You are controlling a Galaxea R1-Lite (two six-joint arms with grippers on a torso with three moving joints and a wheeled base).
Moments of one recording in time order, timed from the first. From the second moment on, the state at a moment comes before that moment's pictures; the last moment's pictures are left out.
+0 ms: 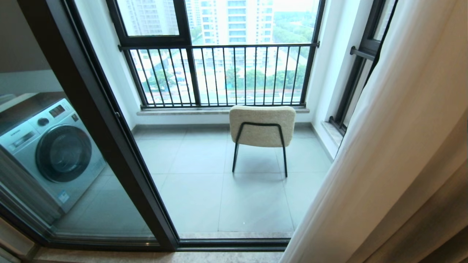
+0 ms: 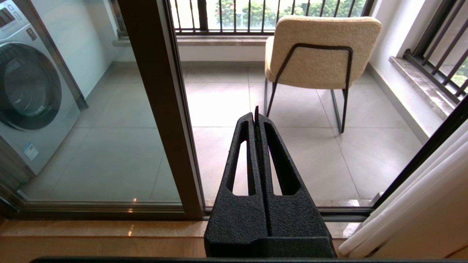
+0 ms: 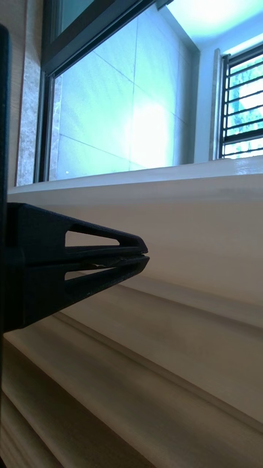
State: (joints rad) left arm 0.00 0.00 0.00 0.00 -0.02 -0.02; right arm 0.00 0.00 0.00 -0.06 0.02 -0.05
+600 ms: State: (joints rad) left arm 0.00 0.00 0.00 0.00 -0.02 -0.02; right arm 0.00 0.00 0.00 -0.11 0.02 -0.06
